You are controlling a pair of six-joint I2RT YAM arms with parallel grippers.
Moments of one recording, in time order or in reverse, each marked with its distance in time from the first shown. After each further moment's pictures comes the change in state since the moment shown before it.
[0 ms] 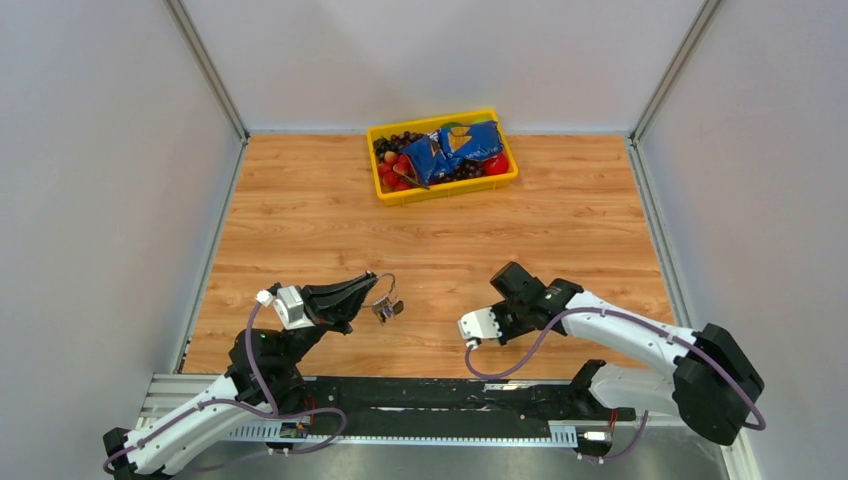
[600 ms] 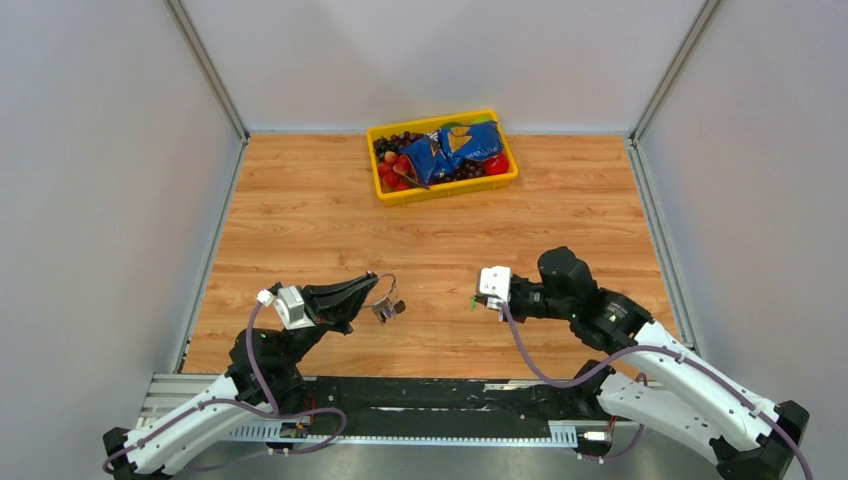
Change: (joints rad) left arm 0.000 0.002 0.000 0.000 0.004 0.001; right arm 0.000 -0.426 0.098 0.154 -0.269 0.499
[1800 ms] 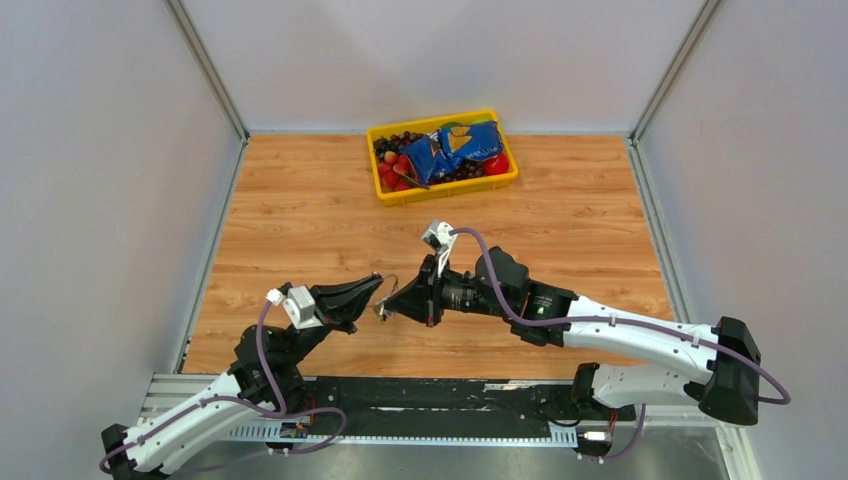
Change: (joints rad) left arm 0.000 0.055 0.000 0.002 0.011 0.048; right arm 0.362 0.387 0.173 0.641 0.197 1.176
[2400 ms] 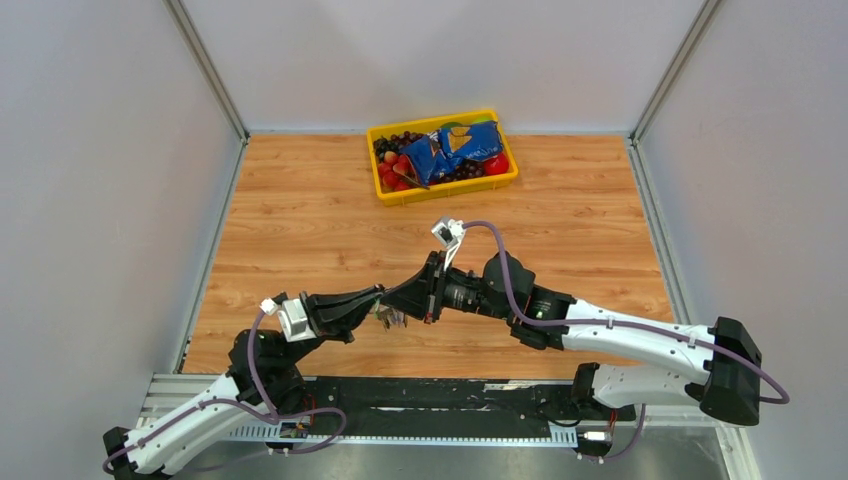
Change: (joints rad) left arm 0.000 -0.043 -0.006 0.038 0.158 0.002; right arm 0.000 -0.002 -0.048 0.172 0.045 0.183
